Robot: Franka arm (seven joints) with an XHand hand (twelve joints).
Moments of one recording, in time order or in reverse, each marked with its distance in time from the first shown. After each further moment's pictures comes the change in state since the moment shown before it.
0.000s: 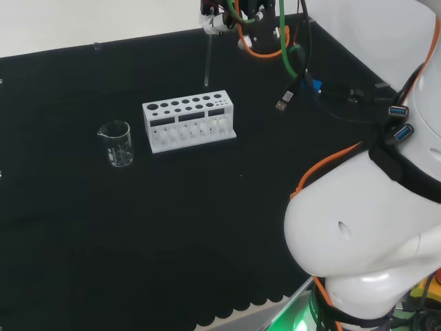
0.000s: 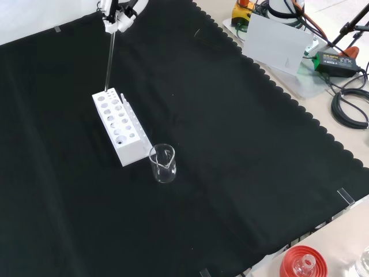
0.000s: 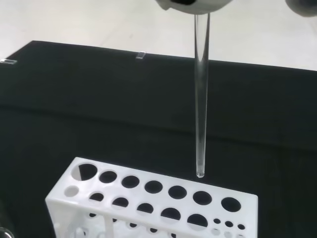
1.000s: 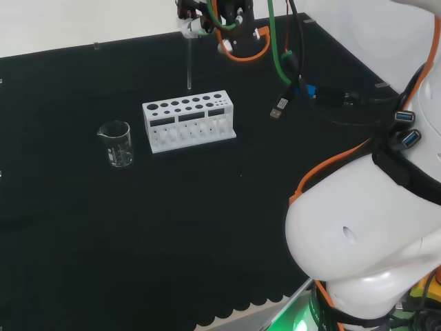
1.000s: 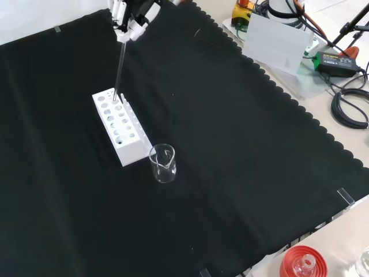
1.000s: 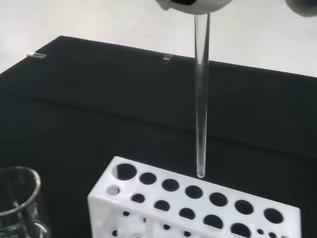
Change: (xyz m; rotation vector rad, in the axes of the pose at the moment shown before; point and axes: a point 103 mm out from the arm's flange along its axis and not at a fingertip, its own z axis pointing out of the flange) arm 0.053 0.003 -0.006 0.003 -0.038 -0.074
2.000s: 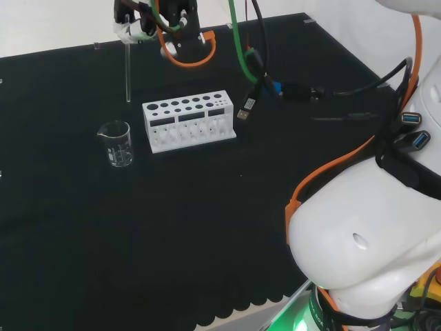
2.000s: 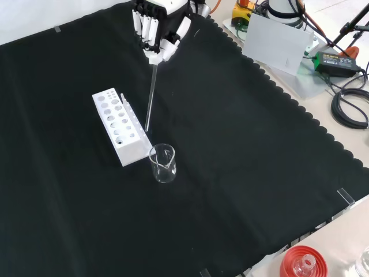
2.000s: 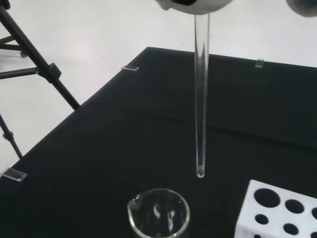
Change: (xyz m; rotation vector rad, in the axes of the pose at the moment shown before) arm 0.114 0.017 -0.023 0.004 0.116 -0.115
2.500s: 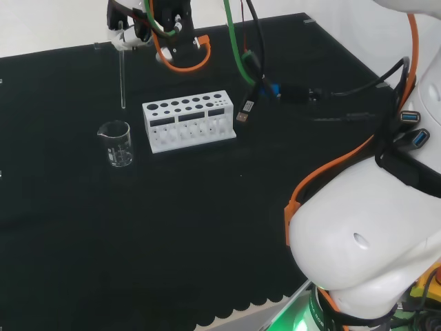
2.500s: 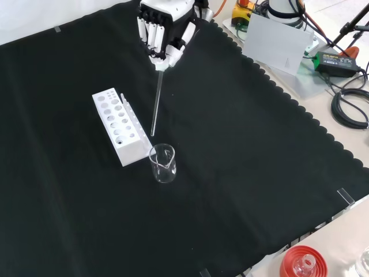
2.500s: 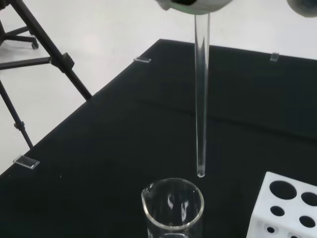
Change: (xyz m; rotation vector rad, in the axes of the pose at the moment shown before) arm 0.011 -0.001 0.010 0.020 -0.001 -0.030
